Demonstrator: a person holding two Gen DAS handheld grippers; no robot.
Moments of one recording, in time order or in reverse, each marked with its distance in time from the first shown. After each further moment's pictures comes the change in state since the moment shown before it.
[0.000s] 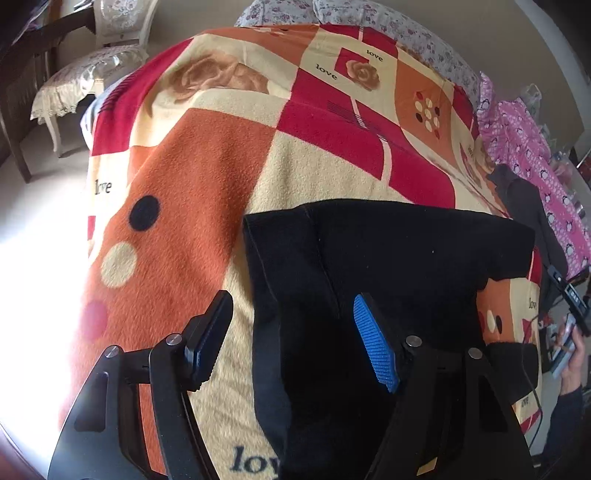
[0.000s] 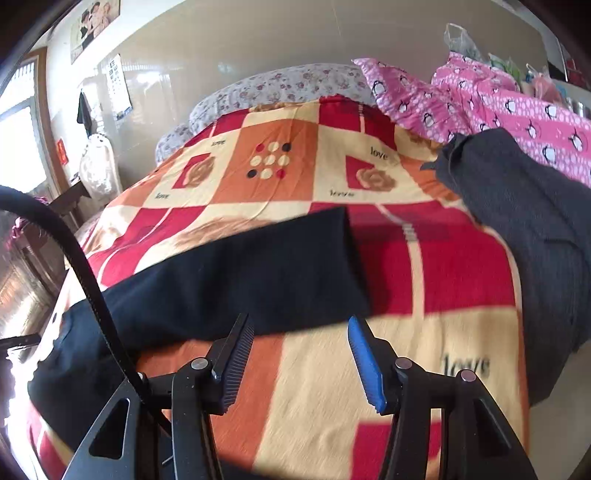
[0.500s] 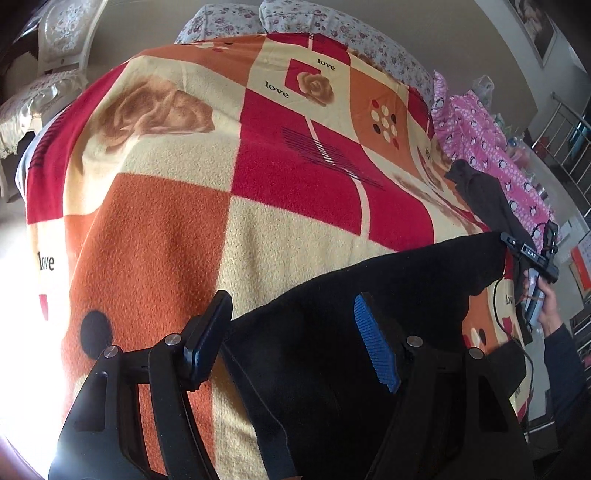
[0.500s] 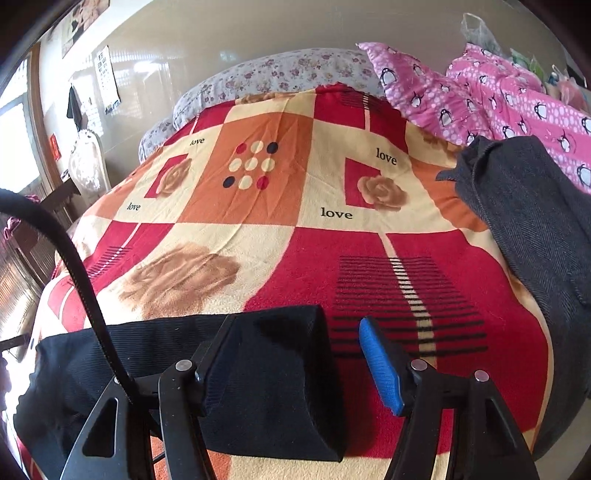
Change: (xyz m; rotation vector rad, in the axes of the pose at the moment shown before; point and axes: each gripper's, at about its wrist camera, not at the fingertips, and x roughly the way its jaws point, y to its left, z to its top) left arm 0.033 0.009 0.066 0.146 -0.030 -0.165; right arm 0.085 -0.026 0.064 -0.033 0.045 0.012
